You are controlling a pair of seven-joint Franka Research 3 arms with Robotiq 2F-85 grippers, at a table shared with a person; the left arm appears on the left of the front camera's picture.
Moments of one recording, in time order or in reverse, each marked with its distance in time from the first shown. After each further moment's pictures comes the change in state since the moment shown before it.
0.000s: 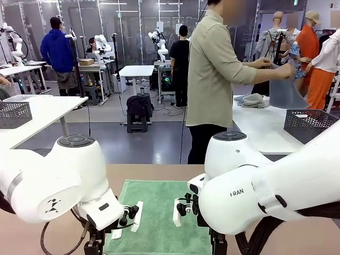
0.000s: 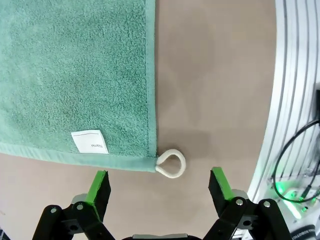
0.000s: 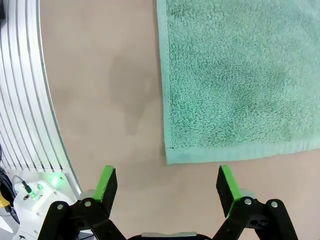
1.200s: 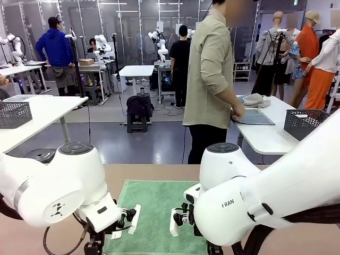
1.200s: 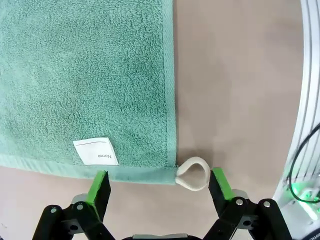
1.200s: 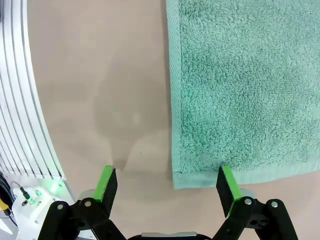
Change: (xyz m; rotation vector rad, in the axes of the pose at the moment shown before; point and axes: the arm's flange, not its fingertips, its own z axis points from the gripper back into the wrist) left arm -0.010 0.016 -0.028 0.000 -0.016 -0.036; right arm 0.010 0.003 -0.028 0.014 0.011 0.013
